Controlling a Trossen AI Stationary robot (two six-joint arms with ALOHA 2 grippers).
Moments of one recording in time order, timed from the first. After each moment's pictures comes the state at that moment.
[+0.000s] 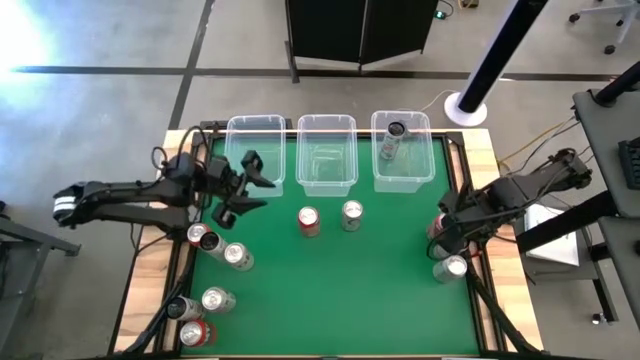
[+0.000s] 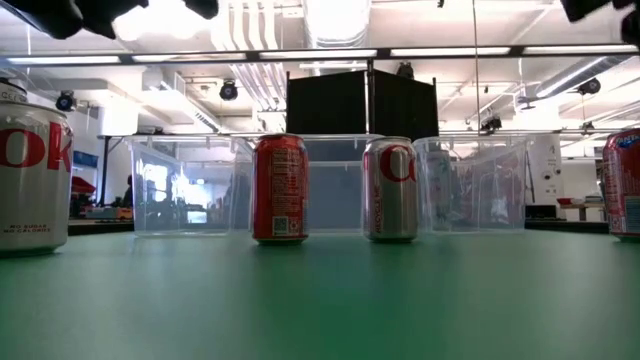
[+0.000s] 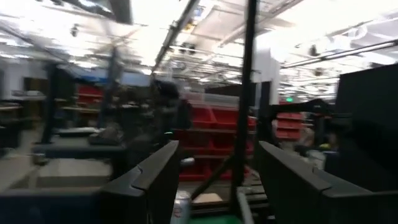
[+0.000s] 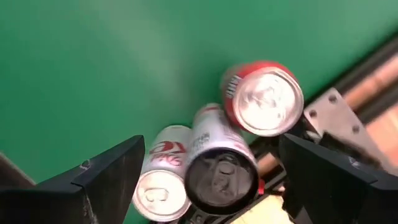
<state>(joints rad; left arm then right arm) 0.20 0.87 0.54 0.72 0.49 -0.26 0.42 1.04 1.12 -1.57 0.05 1.18</state>
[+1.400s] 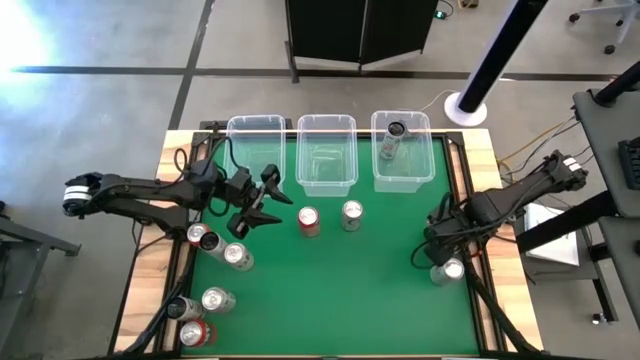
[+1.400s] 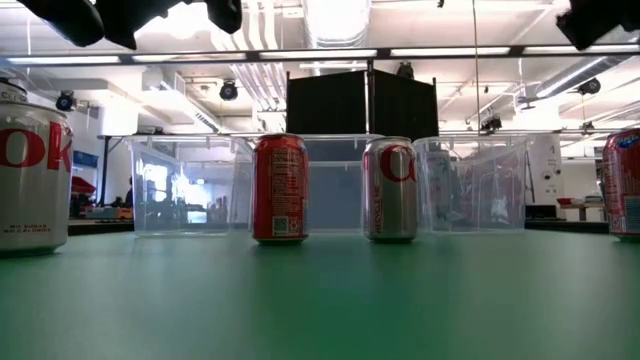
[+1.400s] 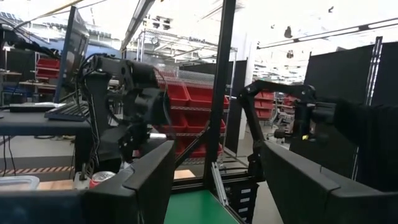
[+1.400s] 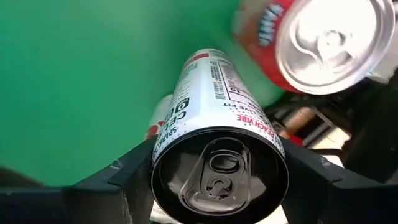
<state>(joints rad) 0.13 1.05 0.56 0.78 0.54 -0.25 0.43 1.15 1.01 -1.44 -0.14 1.32</state>
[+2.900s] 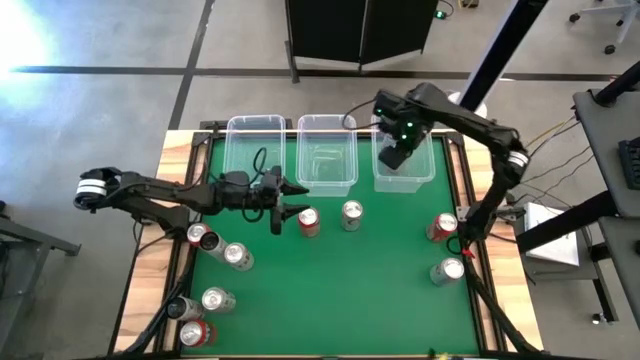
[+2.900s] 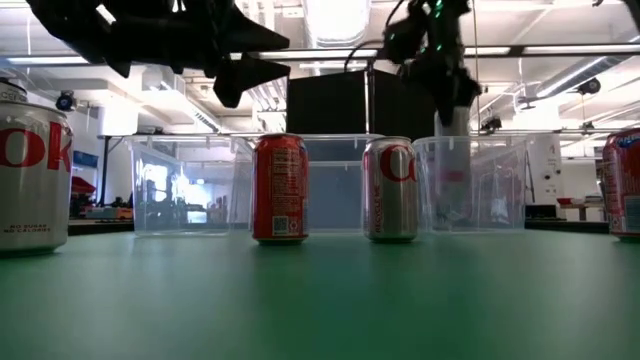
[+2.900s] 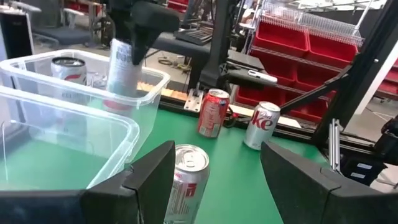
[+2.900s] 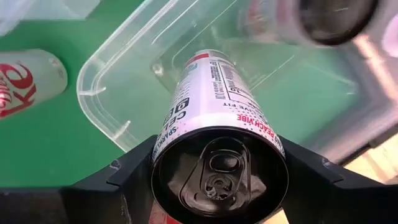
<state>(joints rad) 0.08 1.22 0.54 0.61 0.03 -0.23 -0.62 1.75 1.74 -1.56 0.00 0.12</state>
